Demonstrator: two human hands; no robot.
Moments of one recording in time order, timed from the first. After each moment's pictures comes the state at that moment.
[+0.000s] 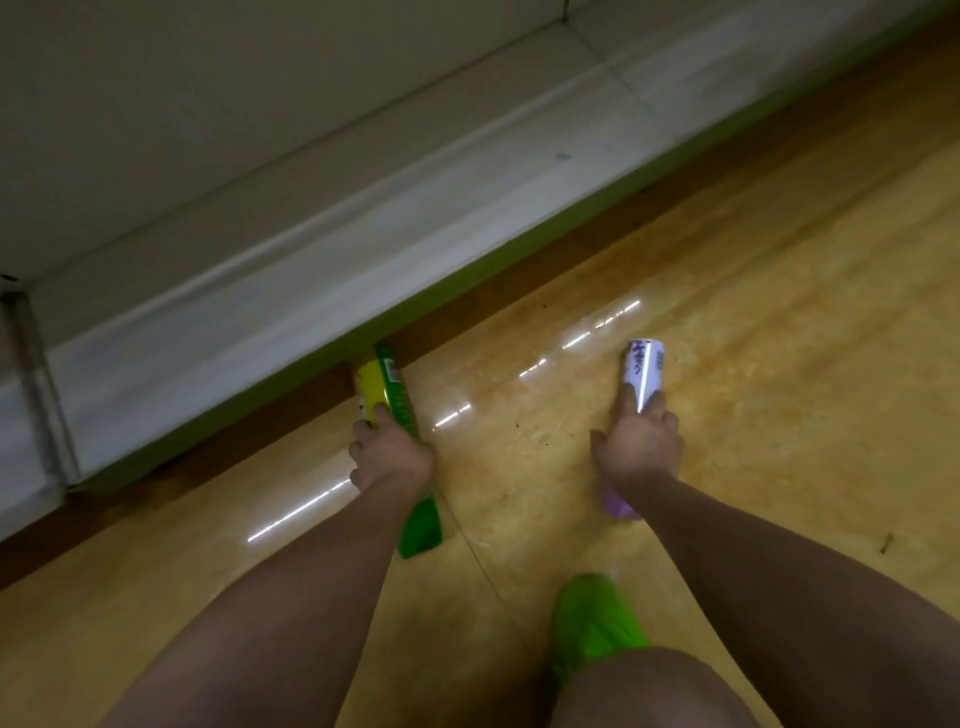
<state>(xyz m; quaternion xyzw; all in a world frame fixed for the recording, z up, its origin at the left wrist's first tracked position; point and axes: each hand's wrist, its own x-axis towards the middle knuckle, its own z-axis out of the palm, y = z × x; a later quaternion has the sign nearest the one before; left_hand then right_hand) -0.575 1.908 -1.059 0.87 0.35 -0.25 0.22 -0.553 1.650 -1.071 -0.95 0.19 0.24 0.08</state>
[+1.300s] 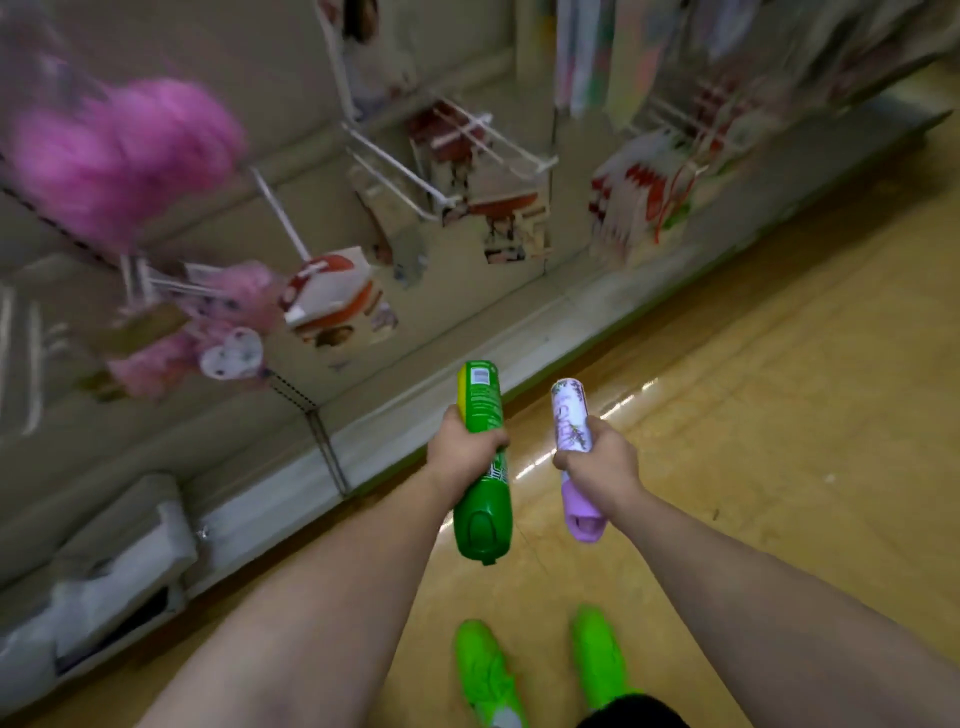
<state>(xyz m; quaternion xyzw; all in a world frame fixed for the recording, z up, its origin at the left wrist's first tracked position) -0.694 1.893 -0.405 0.80 0.31 -0.22 0.47 -0.704 1.713 -0.448 -0.84 0.21 0.15 0.47</state>
